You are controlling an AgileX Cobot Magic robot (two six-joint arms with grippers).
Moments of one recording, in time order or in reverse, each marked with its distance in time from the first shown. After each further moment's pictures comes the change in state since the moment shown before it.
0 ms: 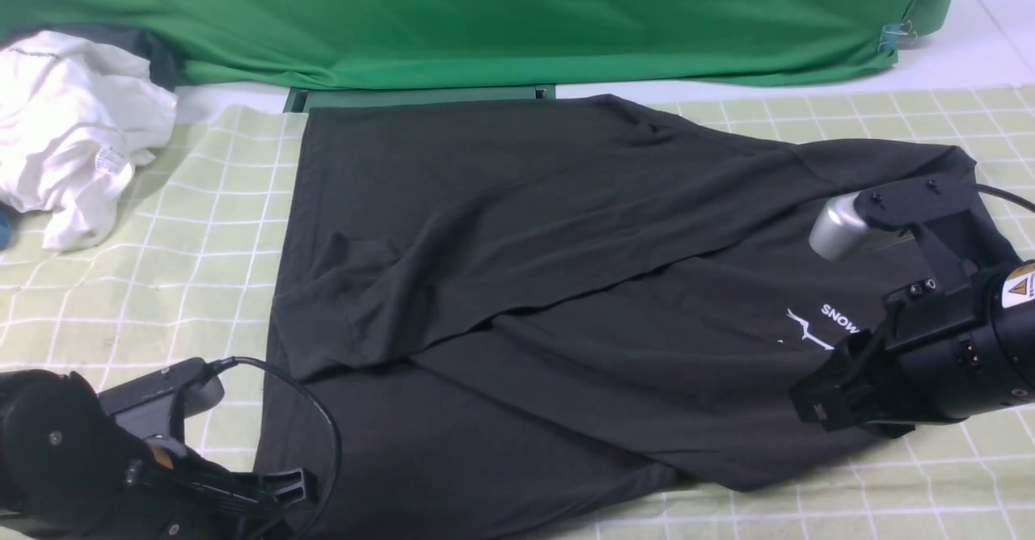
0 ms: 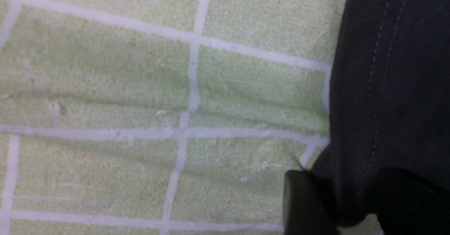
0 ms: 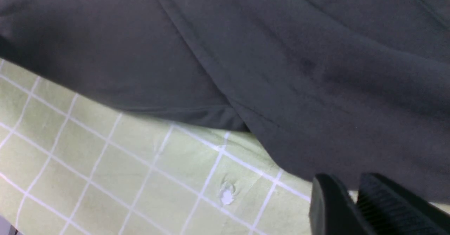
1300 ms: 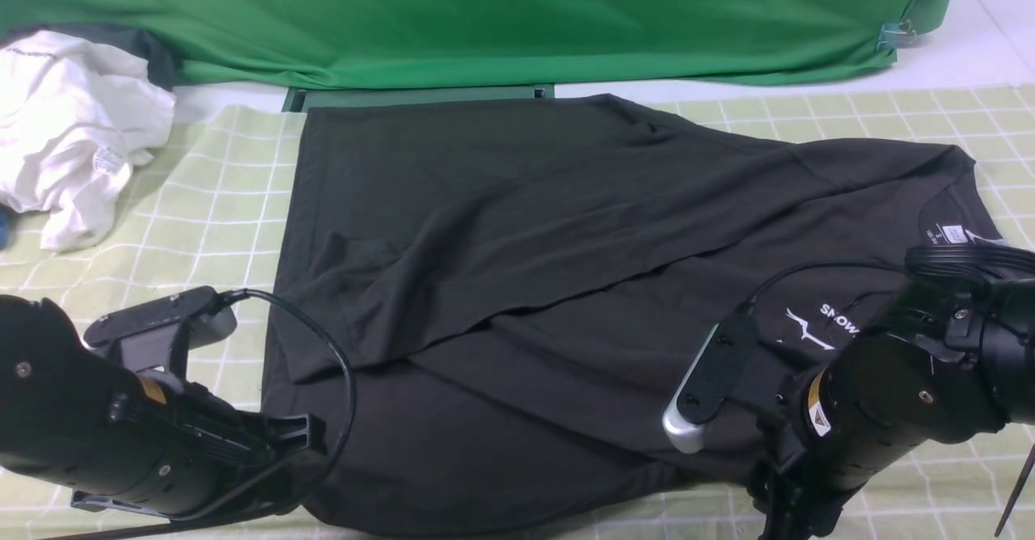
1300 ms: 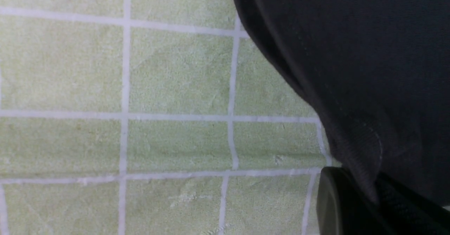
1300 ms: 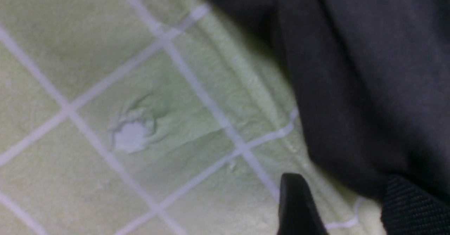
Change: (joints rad) right arm 0.278 0.368 -0.007 -0.563 -0.109 0.084; left arm -0.001 -0.081 -0.139 0.043 0.130 0.067
